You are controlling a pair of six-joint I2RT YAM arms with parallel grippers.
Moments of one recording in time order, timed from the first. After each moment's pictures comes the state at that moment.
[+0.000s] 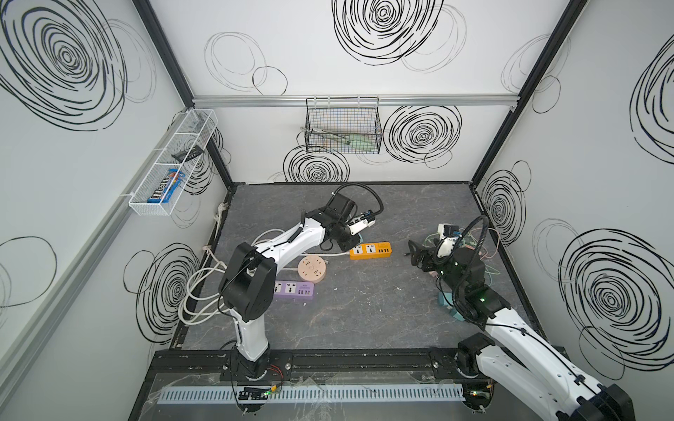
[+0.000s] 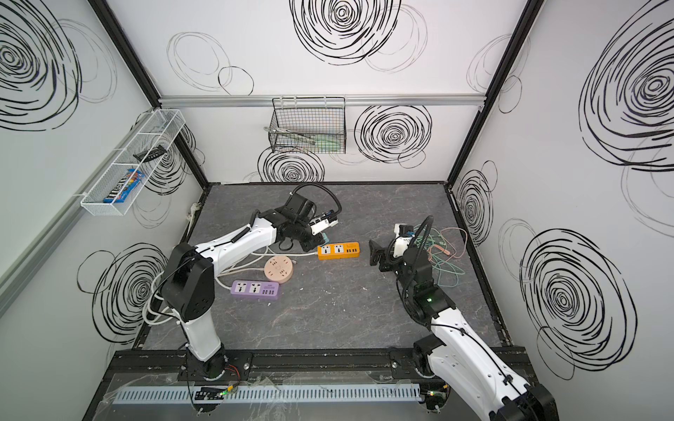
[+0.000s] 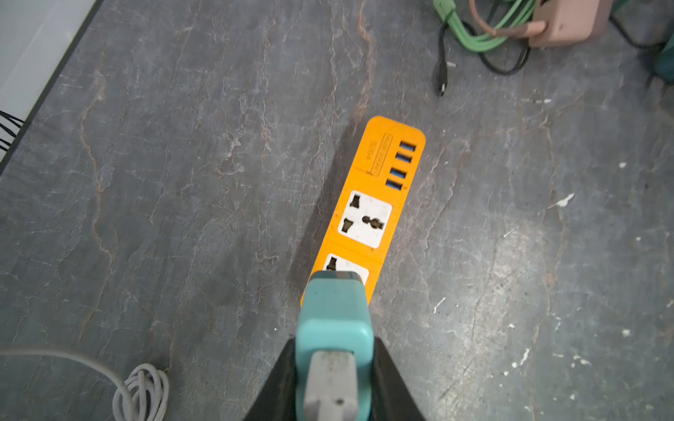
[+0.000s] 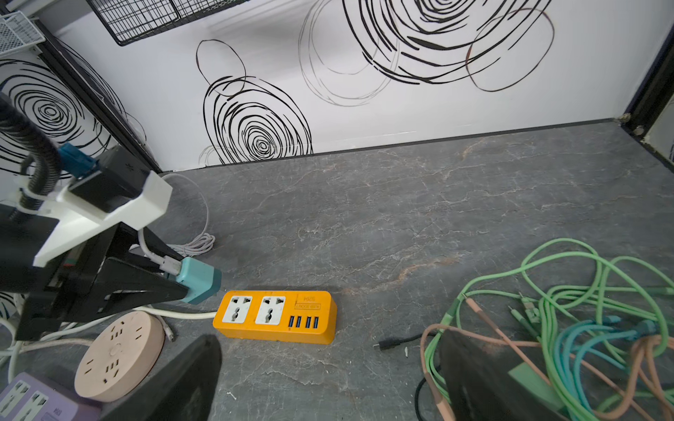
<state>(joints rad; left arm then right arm) -0.57 1.86 1.46 -0.61 0.20 0.49 0.41 0.78 0.44 0.06 0.09 0.32</state>
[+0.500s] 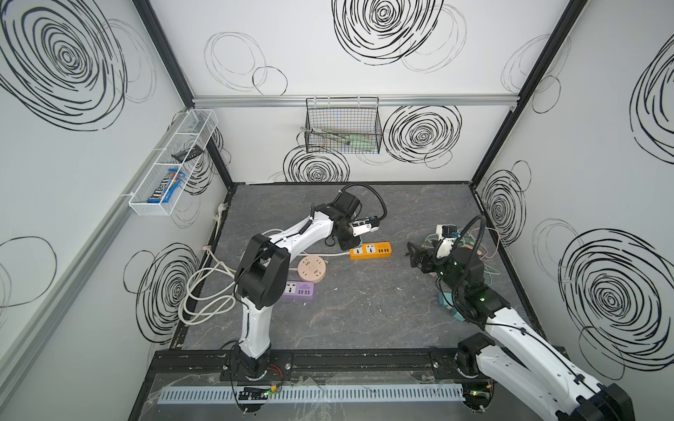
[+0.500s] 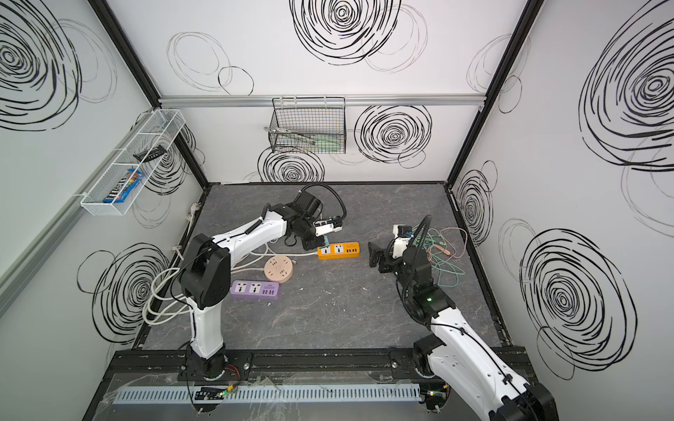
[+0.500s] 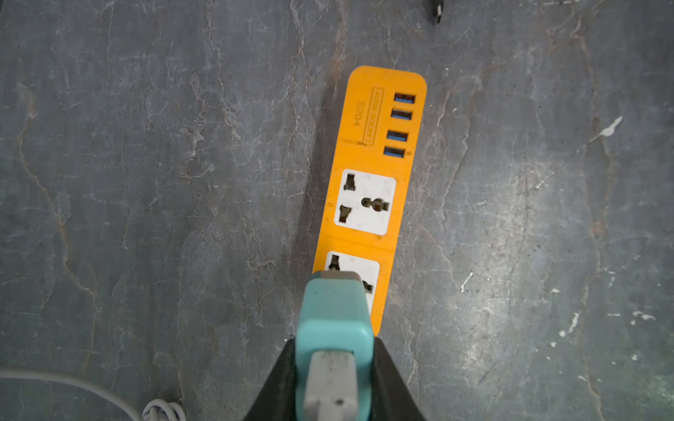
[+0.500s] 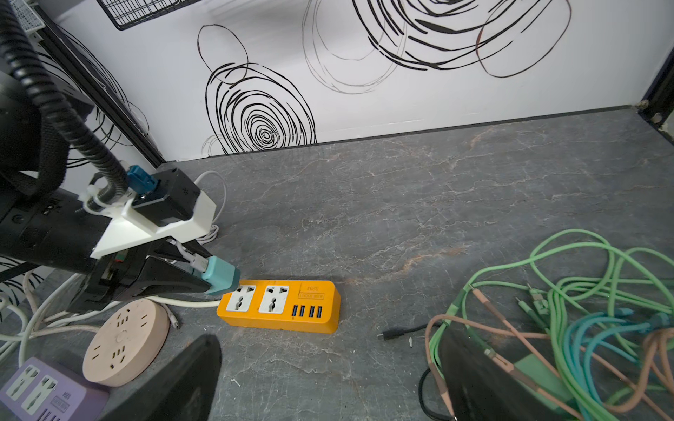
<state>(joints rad) -0.57 2.00 1.61 -0.75 0.20 0.68 0.41 0.78 0.44 0.04 0.07 0.32</state>
